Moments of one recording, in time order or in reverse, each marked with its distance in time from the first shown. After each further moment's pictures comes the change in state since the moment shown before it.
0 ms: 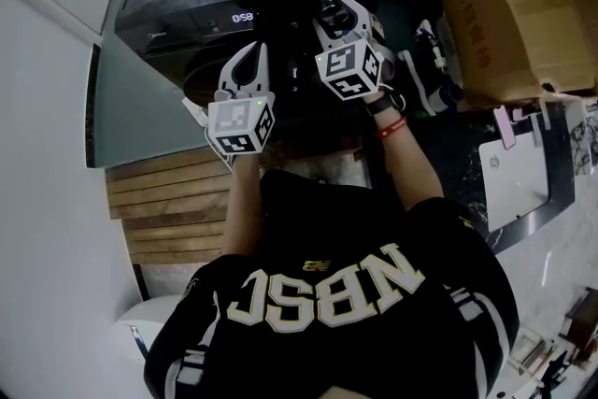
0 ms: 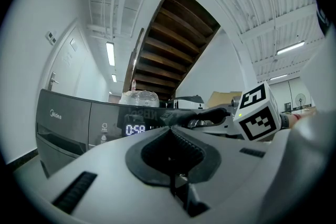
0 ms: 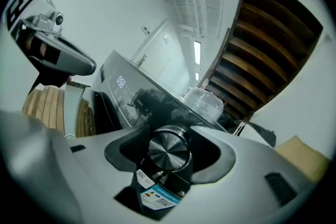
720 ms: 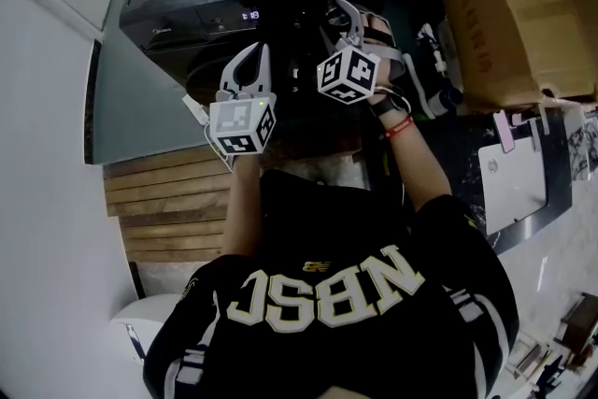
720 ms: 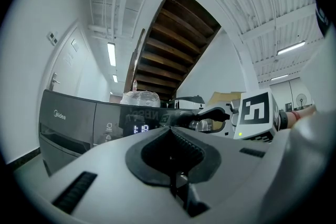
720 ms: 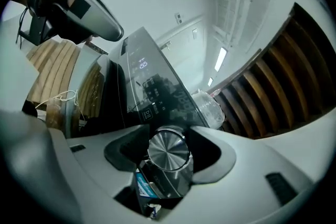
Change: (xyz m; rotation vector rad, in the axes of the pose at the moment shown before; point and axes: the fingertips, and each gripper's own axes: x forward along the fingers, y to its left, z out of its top) left arm -0.006 0.006 0.000 -0.004 -0.003 0.009; right arm 0.004 0.013 -0.005 -0.395 0.089 -0.005
